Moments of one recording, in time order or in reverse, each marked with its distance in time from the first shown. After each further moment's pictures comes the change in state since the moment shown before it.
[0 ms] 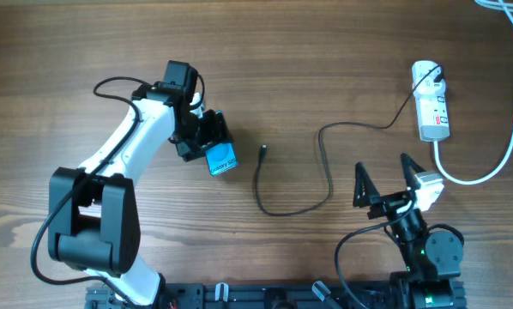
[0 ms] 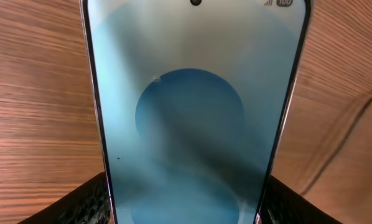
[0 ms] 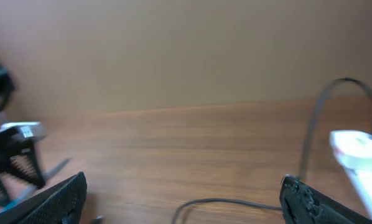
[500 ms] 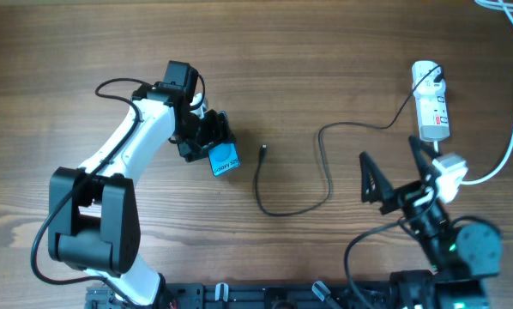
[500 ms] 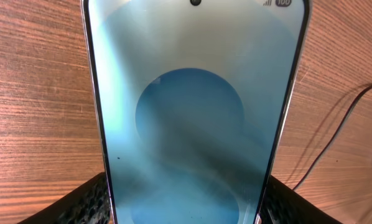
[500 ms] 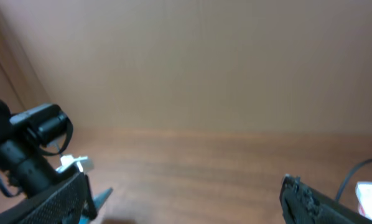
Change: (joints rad) left arm 0.000 0.000 0.000 -0.001 0.029 0.000; right arm 0.000 0.305 0.458 -0.166 -0.077 -0.002
